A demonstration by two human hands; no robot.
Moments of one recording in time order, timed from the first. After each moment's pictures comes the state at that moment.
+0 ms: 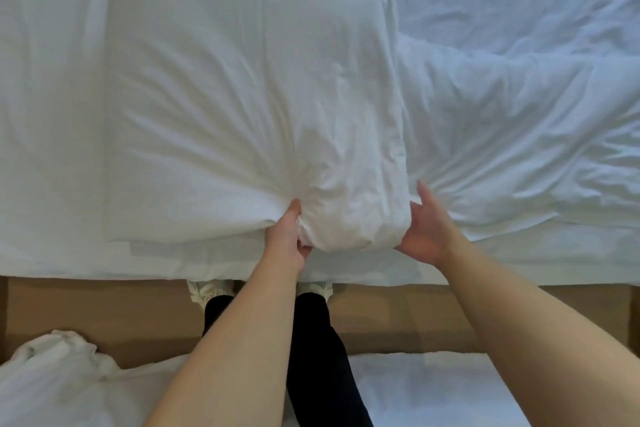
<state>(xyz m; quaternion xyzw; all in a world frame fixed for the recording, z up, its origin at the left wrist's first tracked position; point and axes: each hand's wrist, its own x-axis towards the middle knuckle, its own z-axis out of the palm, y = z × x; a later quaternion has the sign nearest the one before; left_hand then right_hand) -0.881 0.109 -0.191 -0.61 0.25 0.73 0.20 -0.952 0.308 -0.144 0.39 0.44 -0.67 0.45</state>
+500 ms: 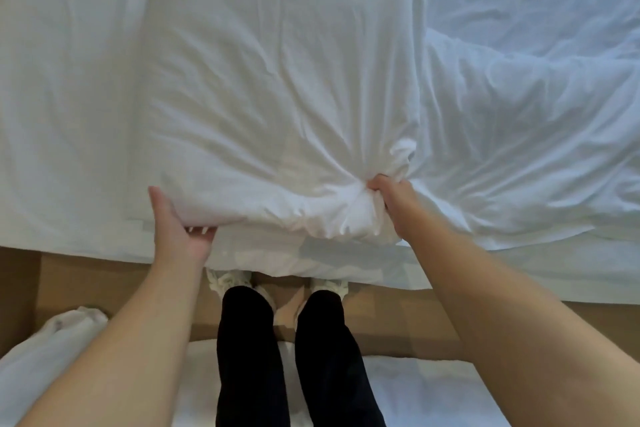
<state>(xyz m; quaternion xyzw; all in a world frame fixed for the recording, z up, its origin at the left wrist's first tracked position) -0.836 -0.044 -0.183 -0.66 0.21 0.71 -0.09 -0.963 0.234 -0.172 0.35 0.71 -0.48 0.39</state>
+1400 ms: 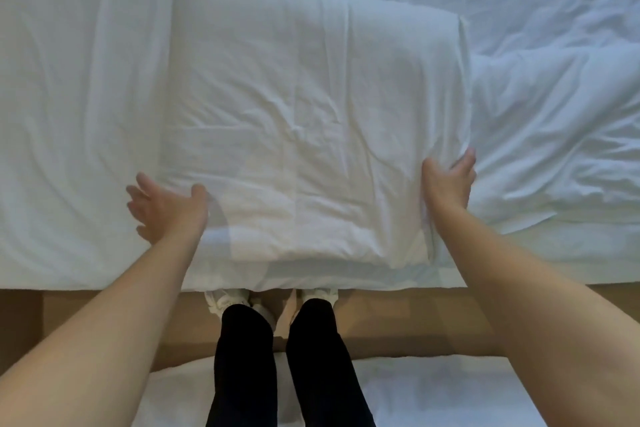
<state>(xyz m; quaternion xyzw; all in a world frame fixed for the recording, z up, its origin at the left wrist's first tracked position) -0.911 -0.012 -0.160 -0.57 0.77 0.23 0.13 -1.016 0.343 -0.155 0.40 0.84 -0.34 0.16</state>
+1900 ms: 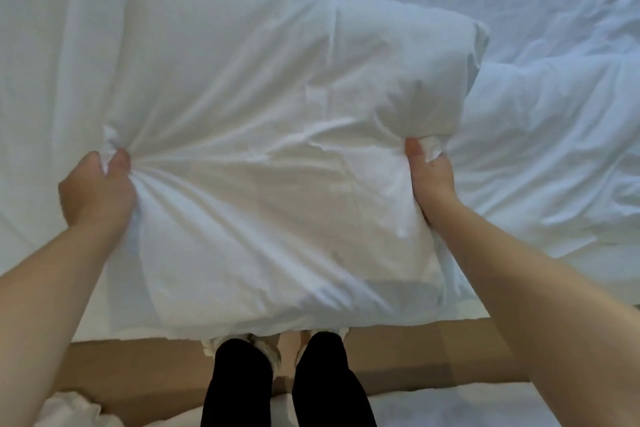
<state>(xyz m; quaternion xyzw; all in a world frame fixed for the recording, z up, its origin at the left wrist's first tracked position) -0.971 -0.125 -0.217 -0.48 0.85 0.23 0.05 -1.062 0.291 -0.225 0.33 0.81 -0.45 0.16</state>
